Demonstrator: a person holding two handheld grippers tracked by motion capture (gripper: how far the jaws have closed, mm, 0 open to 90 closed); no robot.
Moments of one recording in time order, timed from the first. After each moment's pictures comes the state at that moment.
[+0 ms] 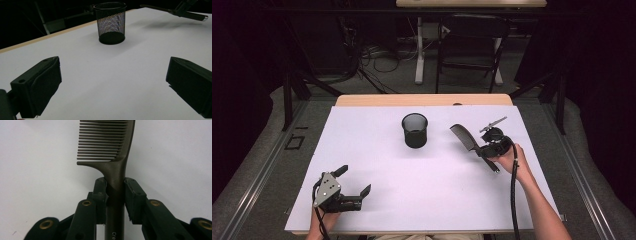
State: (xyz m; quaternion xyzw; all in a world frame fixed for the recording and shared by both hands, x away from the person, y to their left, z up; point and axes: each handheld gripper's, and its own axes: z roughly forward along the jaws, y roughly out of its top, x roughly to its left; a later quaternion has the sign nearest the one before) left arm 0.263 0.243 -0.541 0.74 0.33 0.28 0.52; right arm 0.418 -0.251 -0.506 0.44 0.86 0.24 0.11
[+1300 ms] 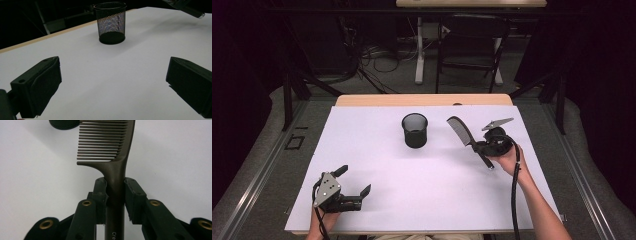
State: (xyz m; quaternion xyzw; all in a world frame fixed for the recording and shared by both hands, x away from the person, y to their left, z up) left arm 0.263 0.243 -0.541 0.74 0.33 0.28 0.52; right arm 0.408 -0.250 -0.494 0.41 0.84 0.33 0.13
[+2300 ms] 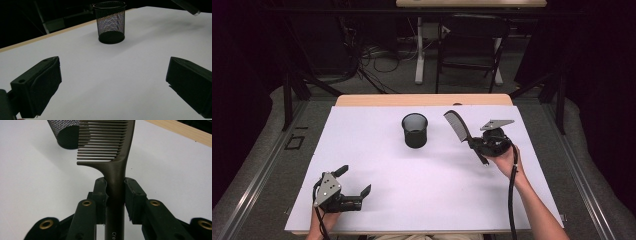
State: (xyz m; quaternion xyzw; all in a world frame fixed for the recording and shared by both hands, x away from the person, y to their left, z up) left arm 0.263 0.243 -0.541 0.74 0.33 0.28 0.52; right arm 0.399 -0.239 -0.487 0.39 0.82 0.38 0.17
